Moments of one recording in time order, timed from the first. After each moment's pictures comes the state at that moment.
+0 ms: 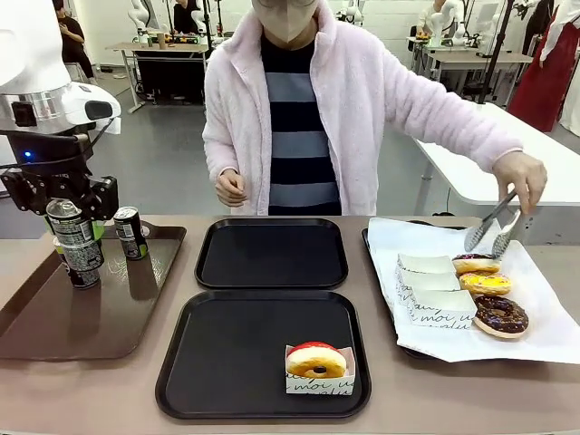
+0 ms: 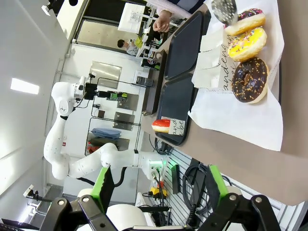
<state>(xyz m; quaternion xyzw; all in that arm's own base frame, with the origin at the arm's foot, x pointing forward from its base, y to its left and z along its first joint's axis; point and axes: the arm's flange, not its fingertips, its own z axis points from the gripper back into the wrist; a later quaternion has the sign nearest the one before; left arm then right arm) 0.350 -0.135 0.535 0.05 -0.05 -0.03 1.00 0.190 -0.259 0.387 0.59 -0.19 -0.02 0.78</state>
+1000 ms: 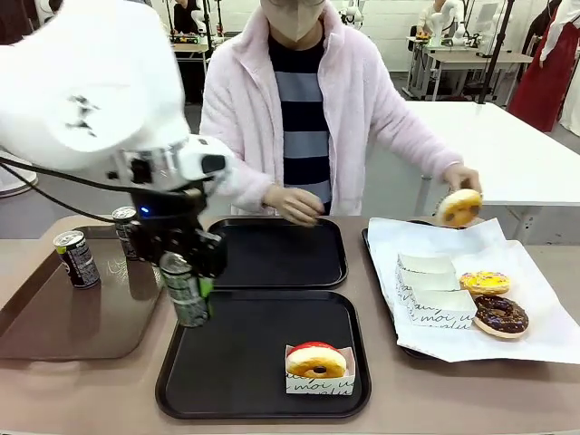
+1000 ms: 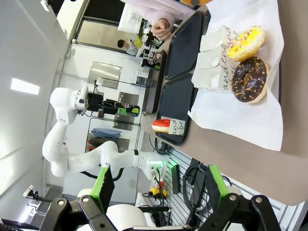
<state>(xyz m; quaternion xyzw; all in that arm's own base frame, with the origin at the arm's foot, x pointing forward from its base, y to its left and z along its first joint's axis) 0.301 -0.293 0.483 -0.02 -0.01 -0.18 0.98 0.190 -0.259 0.386 0.59 -0.19 -0.02 0.78</state>
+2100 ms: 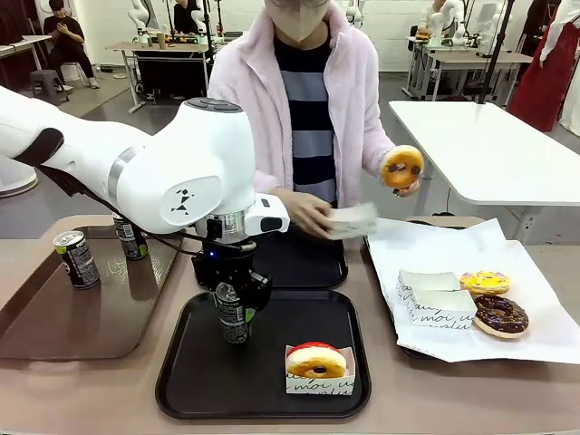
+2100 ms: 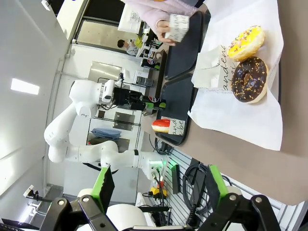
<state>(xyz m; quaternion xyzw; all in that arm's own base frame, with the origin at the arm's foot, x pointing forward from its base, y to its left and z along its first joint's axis) 0.347 -0.348 0.387 0.01 -0.02 -0.26 0.96 0.190 -0.259 0.386 0.59 -0.19 -0.02 0.78</state>
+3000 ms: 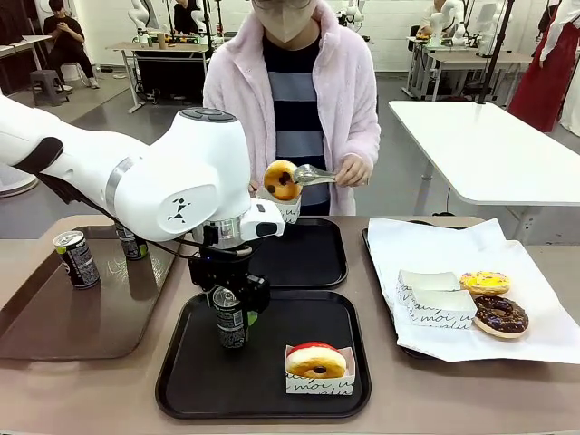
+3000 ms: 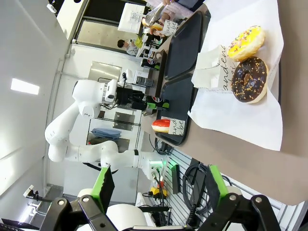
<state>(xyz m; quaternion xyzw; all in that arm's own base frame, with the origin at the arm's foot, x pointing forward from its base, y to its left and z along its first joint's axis) 0.350 -0.342 0.377 0.00 -0.02 -0.26 0.97 0.190 -0.259 0.386 0.59 -0.19 -0.02 0.78</state>
